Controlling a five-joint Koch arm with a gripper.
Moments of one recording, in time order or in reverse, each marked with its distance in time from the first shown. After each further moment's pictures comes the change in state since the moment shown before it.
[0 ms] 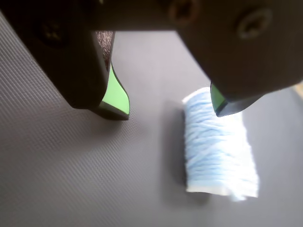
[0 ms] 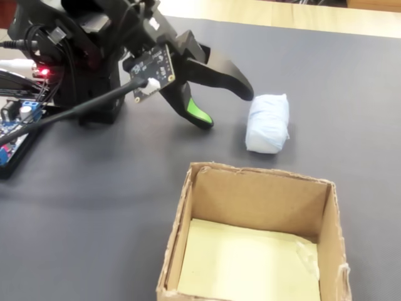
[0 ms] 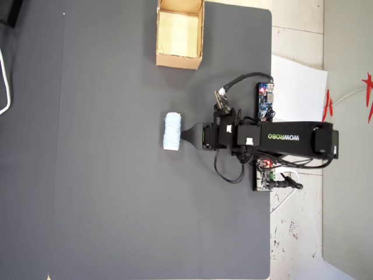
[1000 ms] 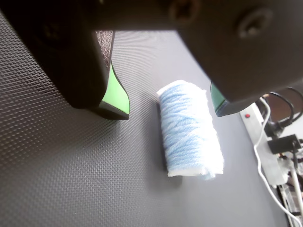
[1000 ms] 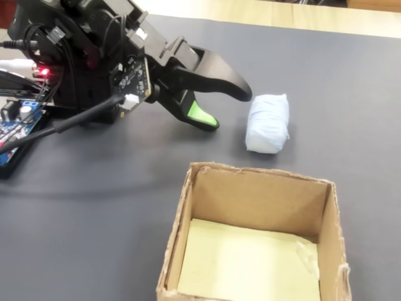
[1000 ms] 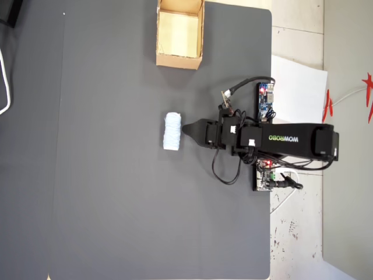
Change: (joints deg) arm 1.3 2.7 15.6 -25.5 -9.4
